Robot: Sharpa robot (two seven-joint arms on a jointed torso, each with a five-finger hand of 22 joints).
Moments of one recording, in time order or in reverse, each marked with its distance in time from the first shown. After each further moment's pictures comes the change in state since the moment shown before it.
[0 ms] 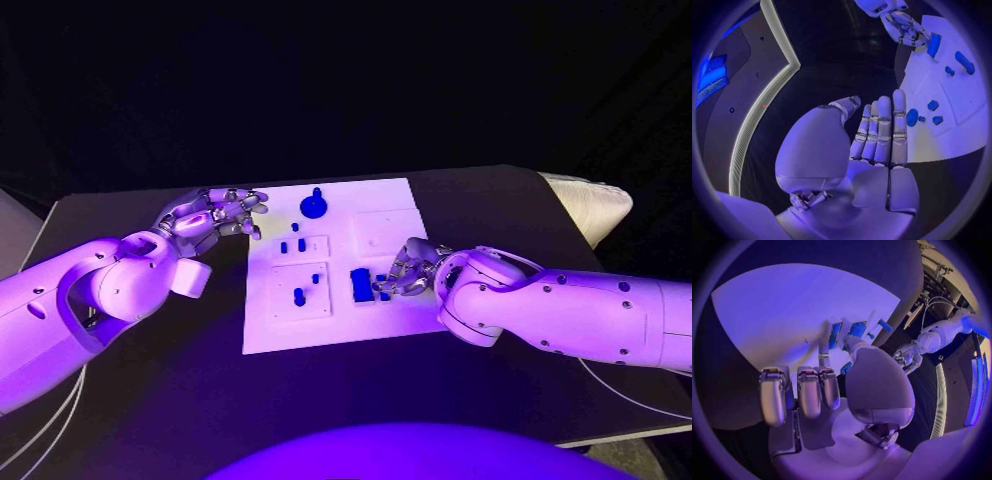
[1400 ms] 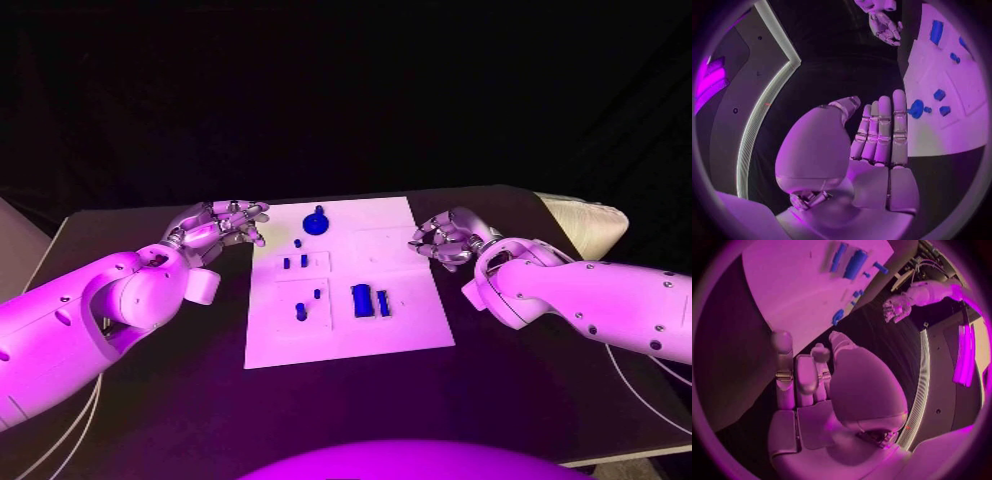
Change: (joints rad) left arm -0.002 0.065 -0.015 -0.101 0.013 -0.064 0.062; left_hand 0.000 -0.010 -0.019 0.033 0.000 -0.010 -0.008 0.000 0.000 0.000 0.000 -0.032 -0.026 -0.047 0.011 -0.078 -0.028 0.000 -0.021 0.010 -0.051 -0.023; right arm 0.025 -0.081 0.016 -0.176 0.386 -0.250 0.554; right_hand 0.296 0.078 -0.070 -0.004 0.081 -0.131 0.063 -0.095 -0.012 -0.347 0.057 -0.845 -0.281 -0.119 0.041 -0.476 -0.294 0.149 -0.185 0.039 -1.150 -0.159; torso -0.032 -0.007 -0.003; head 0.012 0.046
